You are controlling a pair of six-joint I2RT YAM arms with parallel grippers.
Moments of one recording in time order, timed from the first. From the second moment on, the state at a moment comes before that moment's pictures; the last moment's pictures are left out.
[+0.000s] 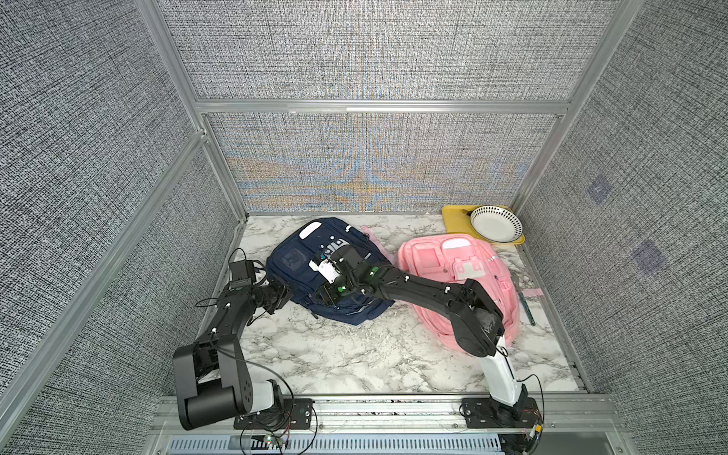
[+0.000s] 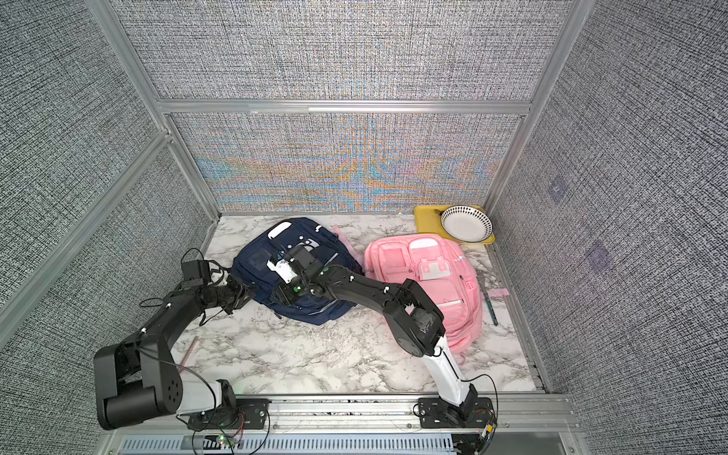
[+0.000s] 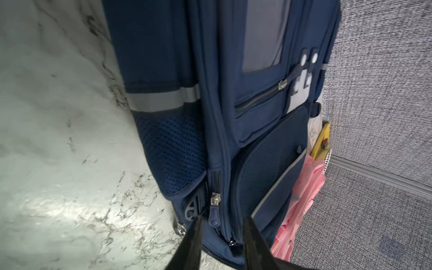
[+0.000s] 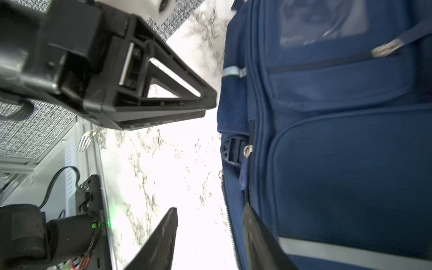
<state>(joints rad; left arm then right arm) 0.21 1.40 0.75 -0.41 0.63 -0.77 0.94 2.17 1.76 -0.36 -0.39 0.25</state>
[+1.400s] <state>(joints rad) 0.21 1.67 0.80 -0.22 0.57 -0.77 0.95 2.49 2.16 -0.67 -0.30 0.29</state>
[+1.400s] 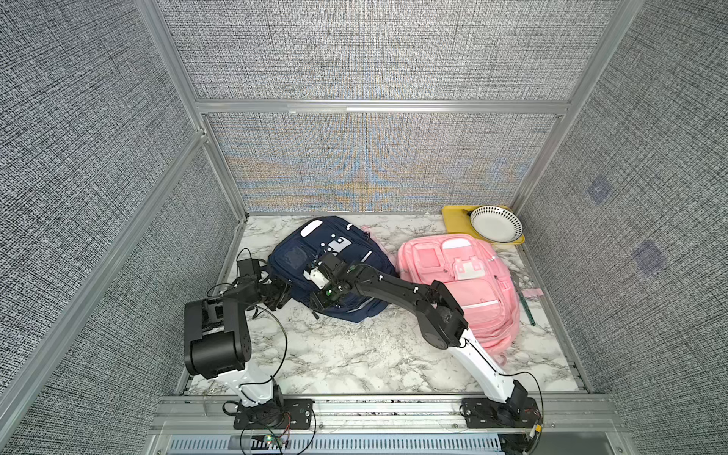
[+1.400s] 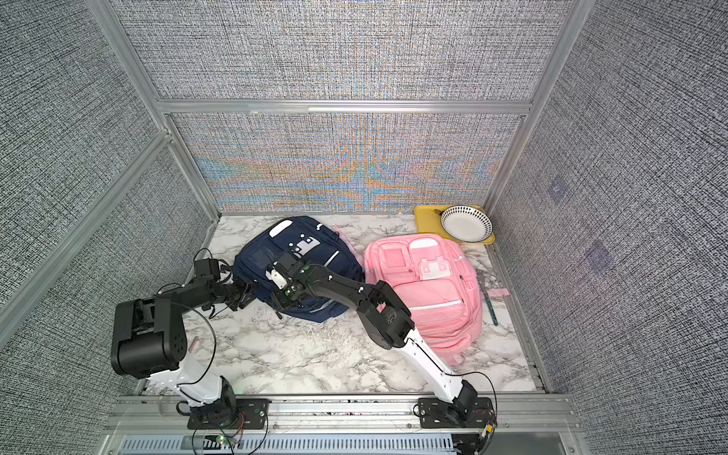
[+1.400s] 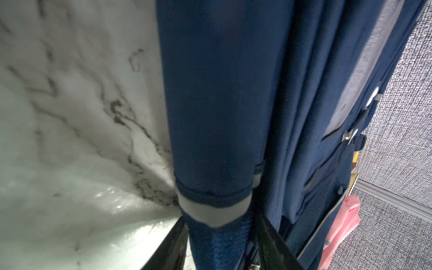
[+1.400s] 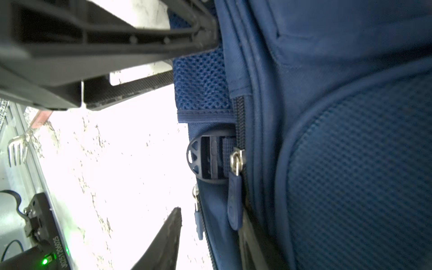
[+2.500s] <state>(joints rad) 0.20 1.74 0.87 -0.28 0.55 -0.75 0.97 2.37 1.97 -0.55 -0.20 0.30</state>
